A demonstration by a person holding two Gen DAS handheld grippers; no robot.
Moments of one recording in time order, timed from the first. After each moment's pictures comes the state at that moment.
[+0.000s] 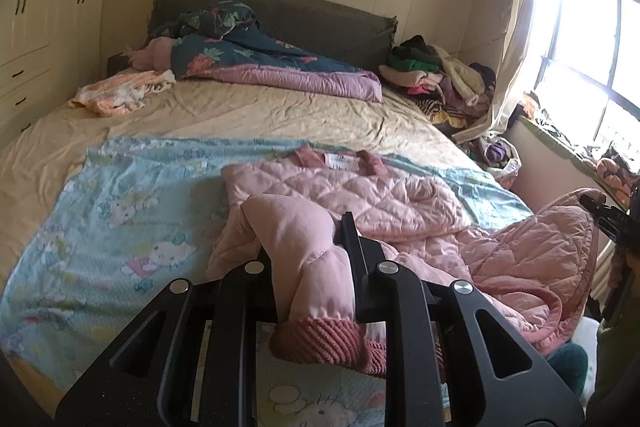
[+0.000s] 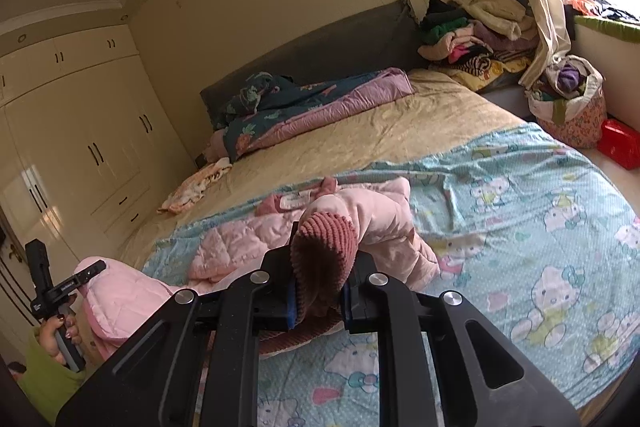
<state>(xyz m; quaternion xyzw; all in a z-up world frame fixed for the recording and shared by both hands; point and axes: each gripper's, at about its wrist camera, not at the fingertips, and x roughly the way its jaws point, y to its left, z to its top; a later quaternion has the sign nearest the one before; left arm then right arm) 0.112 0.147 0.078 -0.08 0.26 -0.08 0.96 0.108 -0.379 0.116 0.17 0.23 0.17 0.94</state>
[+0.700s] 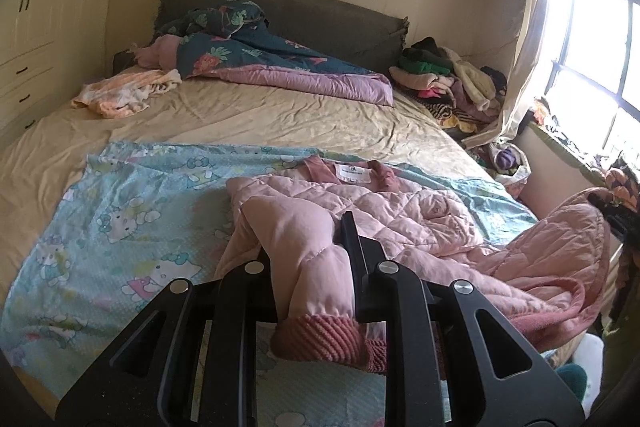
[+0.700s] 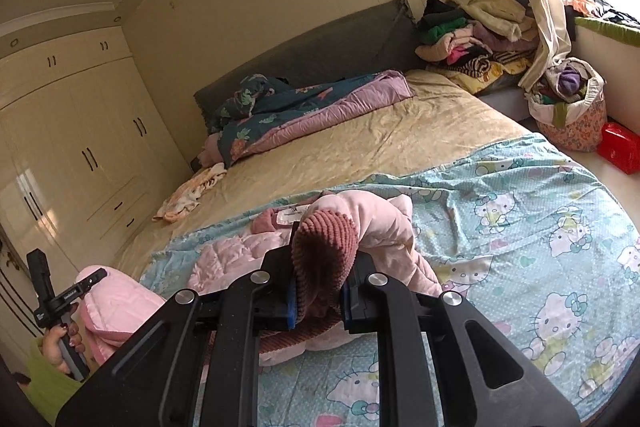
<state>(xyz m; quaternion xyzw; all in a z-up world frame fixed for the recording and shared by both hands) 0.152 0.152 0.085 -0.09 0.27 -0.07 0.96 0.155 -0.373 0.136 0.17 0.24 0.15 0.94</state>
